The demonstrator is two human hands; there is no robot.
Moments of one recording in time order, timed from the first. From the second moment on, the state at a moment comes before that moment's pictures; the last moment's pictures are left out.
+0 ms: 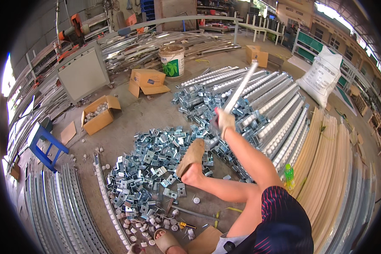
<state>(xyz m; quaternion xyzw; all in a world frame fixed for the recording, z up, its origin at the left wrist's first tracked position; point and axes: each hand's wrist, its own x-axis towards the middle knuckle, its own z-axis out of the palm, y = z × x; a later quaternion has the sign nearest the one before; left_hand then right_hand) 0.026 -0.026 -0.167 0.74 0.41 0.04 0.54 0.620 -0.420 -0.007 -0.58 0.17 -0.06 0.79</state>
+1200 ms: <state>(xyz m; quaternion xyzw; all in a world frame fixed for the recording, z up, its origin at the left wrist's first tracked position) -0.092 0.179 -0.094 0.58 0.80 -0.16 0.04 0.494 -0.372 -0.175 -0.87 -0.22 0.11 0.42</state>
